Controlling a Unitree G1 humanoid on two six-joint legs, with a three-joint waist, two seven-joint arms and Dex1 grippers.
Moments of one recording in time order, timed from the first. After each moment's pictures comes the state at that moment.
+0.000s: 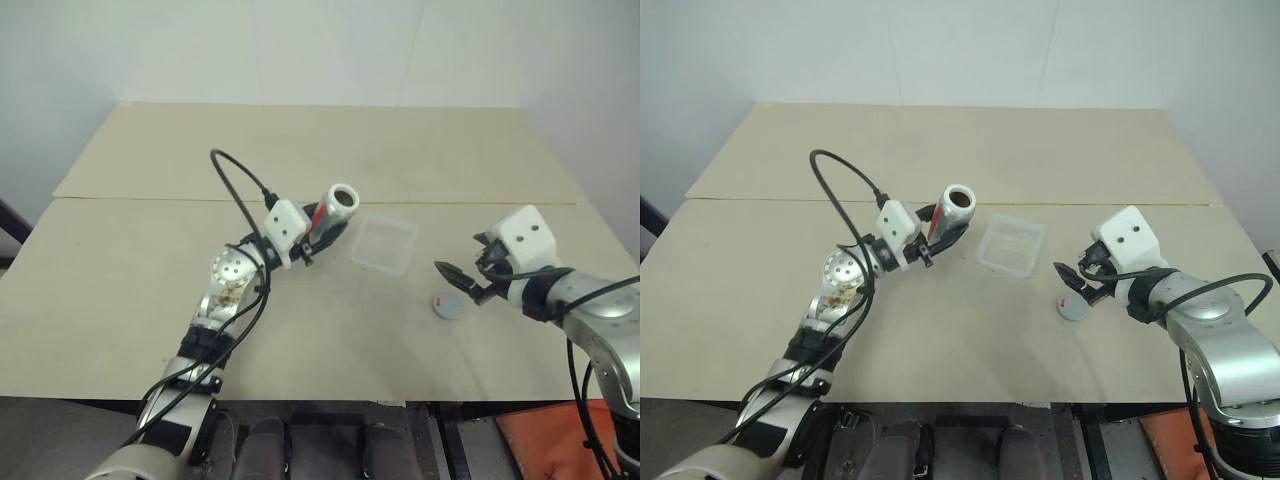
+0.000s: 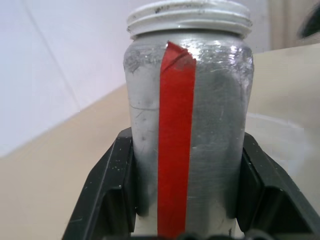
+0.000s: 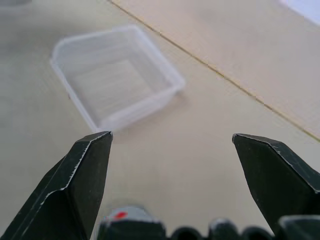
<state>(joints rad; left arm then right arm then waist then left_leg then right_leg) -0.74 0.22 -0.14 0.54 0.00 -0.29 -0.65 -0.21 -0.80 -0.18 -0.59 0.37 0.92 0.48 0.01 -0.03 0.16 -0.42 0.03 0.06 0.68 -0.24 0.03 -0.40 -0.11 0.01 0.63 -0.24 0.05</state>
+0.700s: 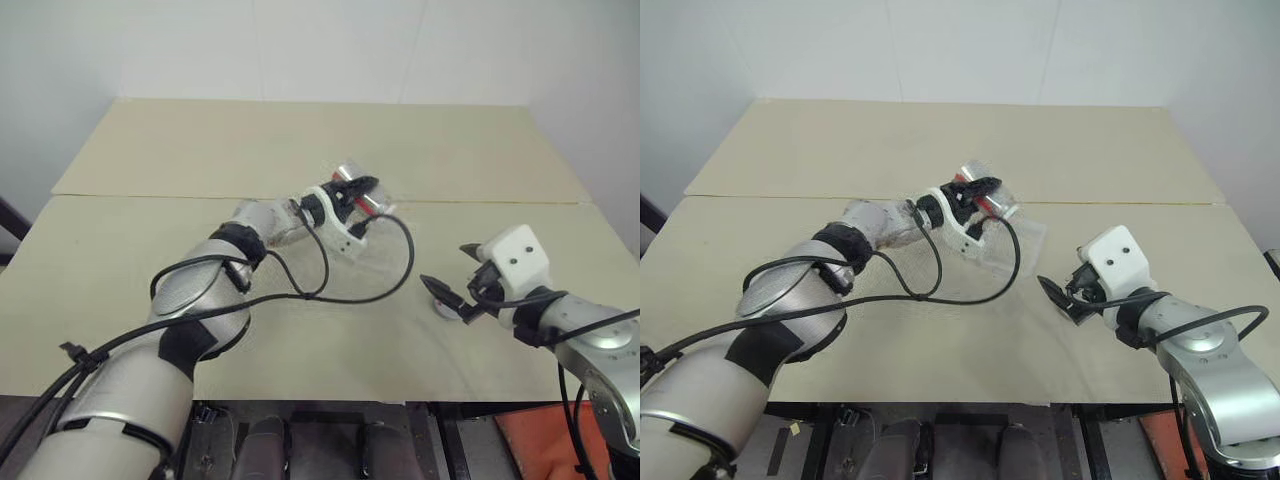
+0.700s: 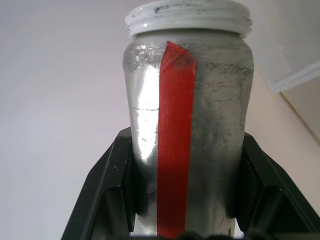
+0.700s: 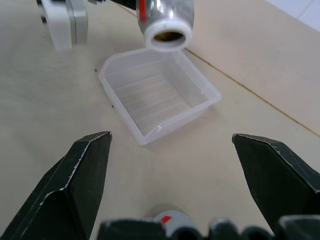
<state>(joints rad) -1.41 0.21 -0.97 1.33 1.17 -0.53 0.52 -0.11 -0.74 -0.22 -0.77 0.42 0.92 0.45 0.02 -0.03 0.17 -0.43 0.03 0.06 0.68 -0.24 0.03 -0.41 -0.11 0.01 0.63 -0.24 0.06</state>
